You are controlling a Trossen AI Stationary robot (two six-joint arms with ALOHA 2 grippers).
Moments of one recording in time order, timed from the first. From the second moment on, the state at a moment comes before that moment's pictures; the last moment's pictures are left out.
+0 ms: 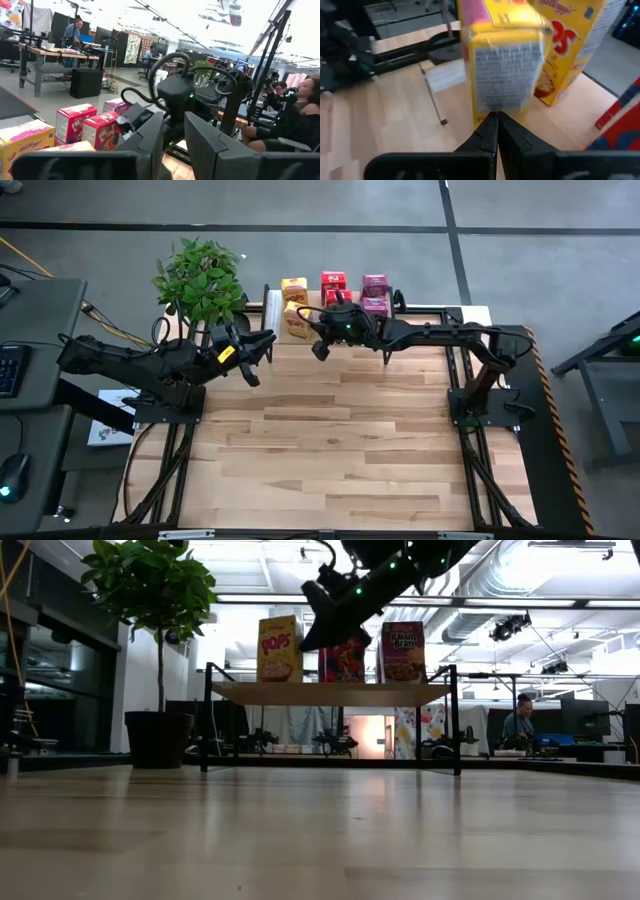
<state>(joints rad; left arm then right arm) -0.16 0.89 0.75 0.34 -0.65 -0.12 -0.27 1.74 1.32 -0.04 0.19 0.10</state>
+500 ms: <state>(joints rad) -0.16 0.89 0.75 0.33 -0.67 -0.12 -0.26 1.70 1.32 -0.08 0.25 0.13</state>
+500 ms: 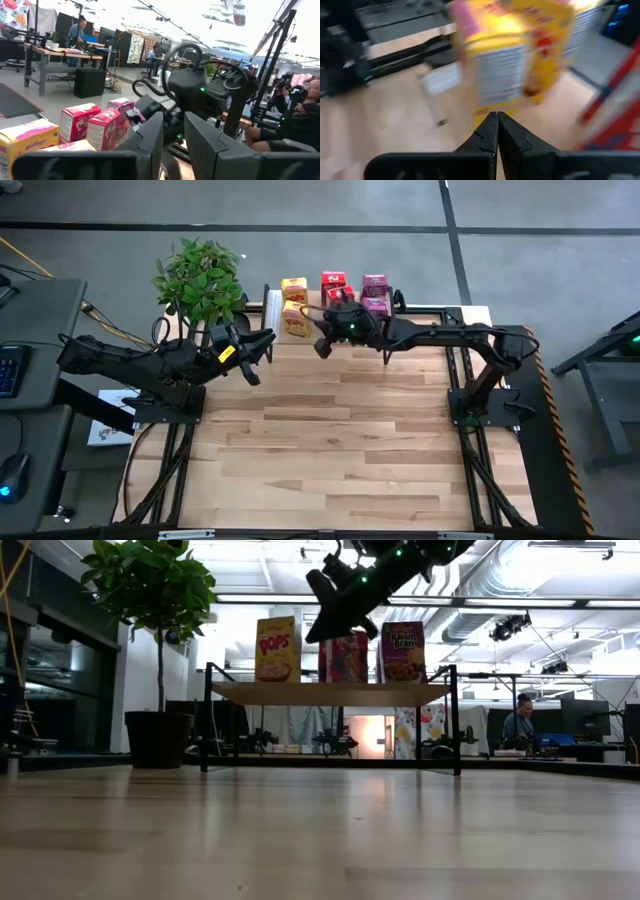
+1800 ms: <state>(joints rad) -0.16 0.89 0.75 0.34 -0.68 -0.12 -0.21 1.80 1.32 0.02 0.17 0.19</state>
